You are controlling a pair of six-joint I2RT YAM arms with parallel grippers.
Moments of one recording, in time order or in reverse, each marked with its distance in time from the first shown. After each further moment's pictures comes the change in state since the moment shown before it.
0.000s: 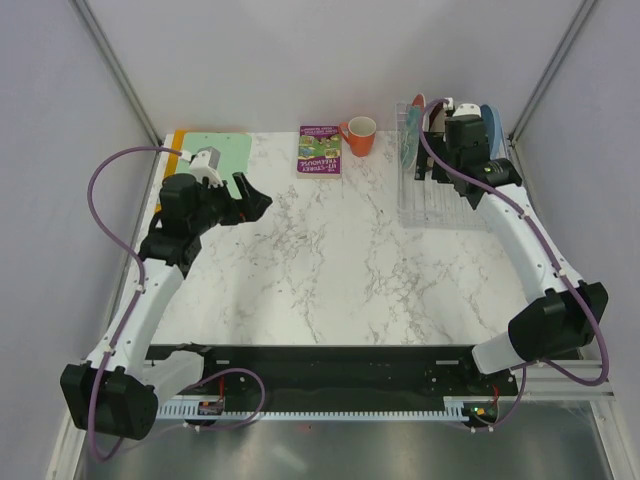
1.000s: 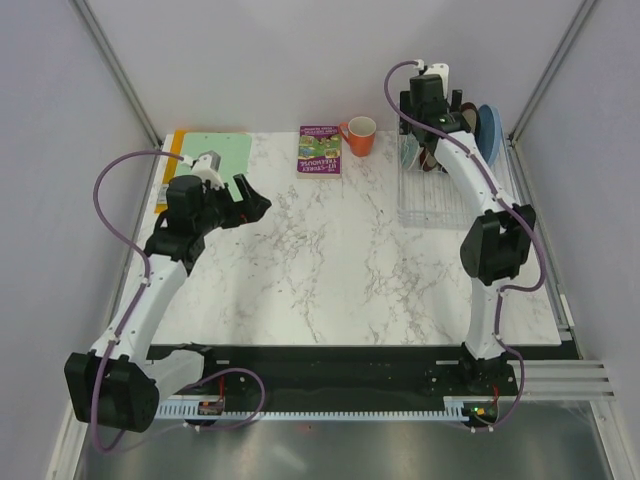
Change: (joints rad) left arm 0.003 0.031 -0.031 0.003 -0.051 -0.041; right arm 0.011 0.566 0.582 0.068 0.237 -0.095
